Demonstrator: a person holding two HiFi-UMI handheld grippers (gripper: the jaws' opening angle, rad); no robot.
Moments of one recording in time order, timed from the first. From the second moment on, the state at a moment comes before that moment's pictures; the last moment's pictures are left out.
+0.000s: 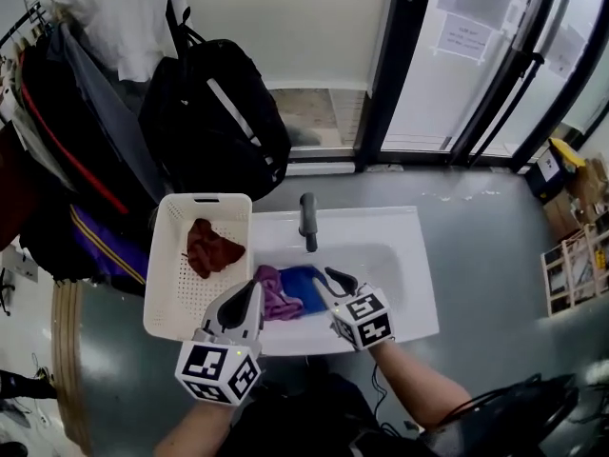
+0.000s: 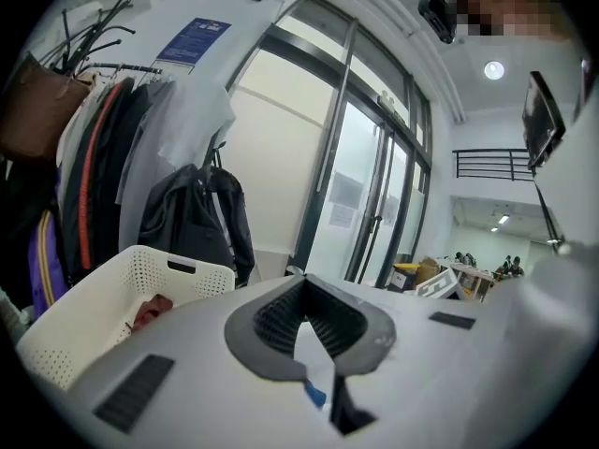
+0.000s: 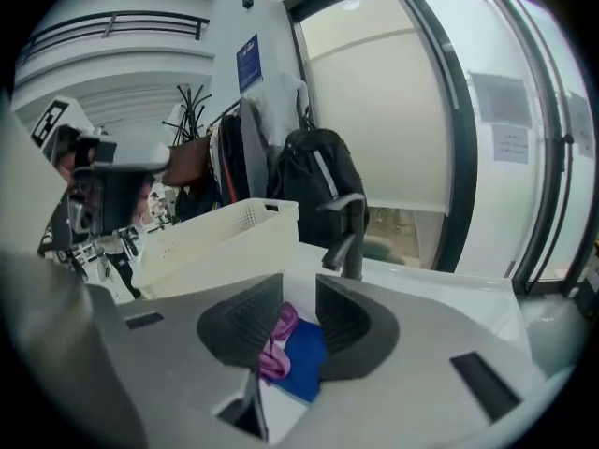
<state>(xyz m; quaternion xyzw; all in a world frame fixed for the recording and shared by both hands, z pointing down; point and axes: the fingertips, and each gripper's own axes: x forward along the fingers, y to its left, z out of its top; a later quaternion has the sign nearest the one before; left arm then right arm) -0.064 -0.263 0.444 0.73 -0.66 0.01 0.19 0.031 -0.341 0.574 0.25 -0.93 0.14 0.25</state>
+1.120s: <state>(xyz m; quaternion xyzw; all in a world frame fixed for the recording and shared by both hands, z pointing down) -0.036 -0.277 0.518 0.68 -0.69 0.07 0.26 0.013 -0.349 0.812 0.09 -0.88 0.16 0.45</state>
